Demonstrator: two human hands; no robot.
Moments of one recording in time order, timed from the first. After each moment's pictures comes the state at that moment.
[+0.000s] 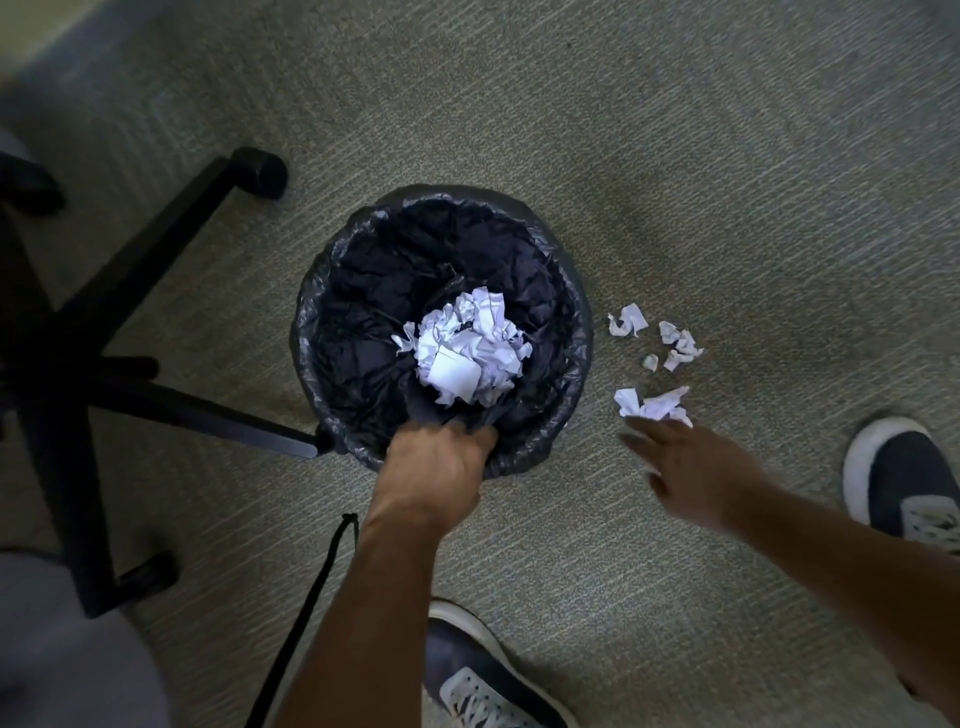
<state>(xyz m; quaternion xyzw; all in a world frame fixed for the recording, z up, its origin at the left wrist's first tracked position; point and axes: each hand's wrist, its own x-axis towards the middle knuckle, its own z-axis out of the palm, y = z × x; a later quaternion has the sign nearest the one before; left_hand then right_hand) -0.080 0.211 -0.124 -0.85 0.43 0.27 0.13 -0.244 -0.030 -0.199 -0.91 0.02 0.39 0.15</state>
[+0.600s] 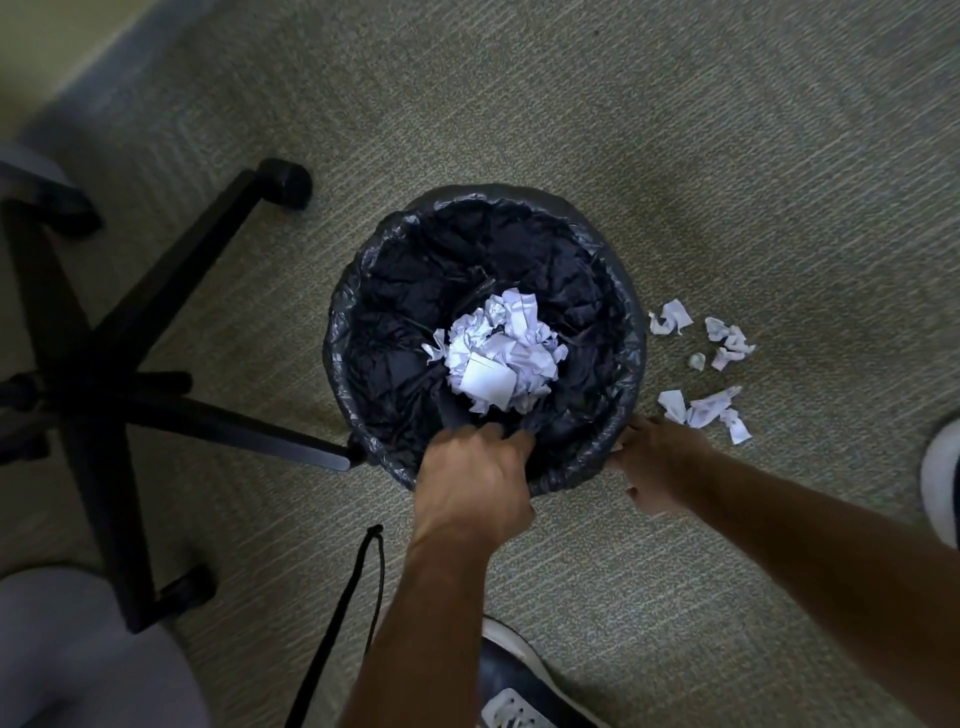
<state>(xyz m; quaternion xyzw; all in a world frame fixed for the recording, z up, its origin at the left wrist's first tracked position) -0.077 0.211 -0.123 -0.88 0.38 0.27 0.08 -0.181 0.024 -0.245 -0.86 -0.11 0.49 0.07</state>
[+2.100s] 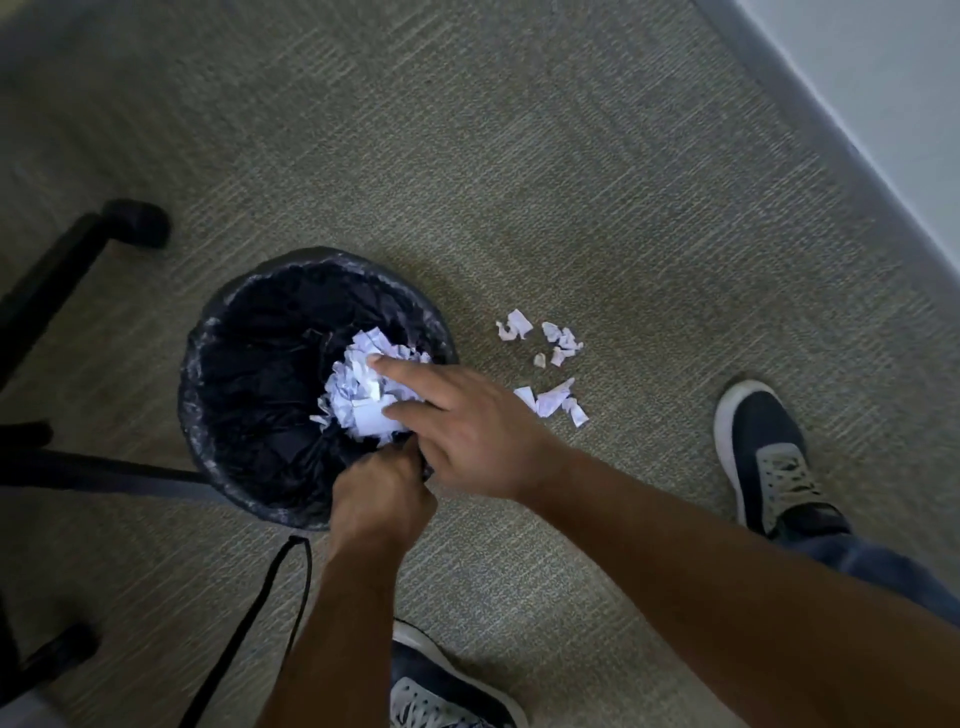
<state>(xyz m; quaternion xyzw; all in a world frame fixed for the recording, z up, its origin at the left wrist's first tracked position) -0.126 0.160 -0.111 -0.90 0.30 0.30 0.04 -0.163 0.019 -0.108 -0.94 -0.06 -0.04 0.35</state>
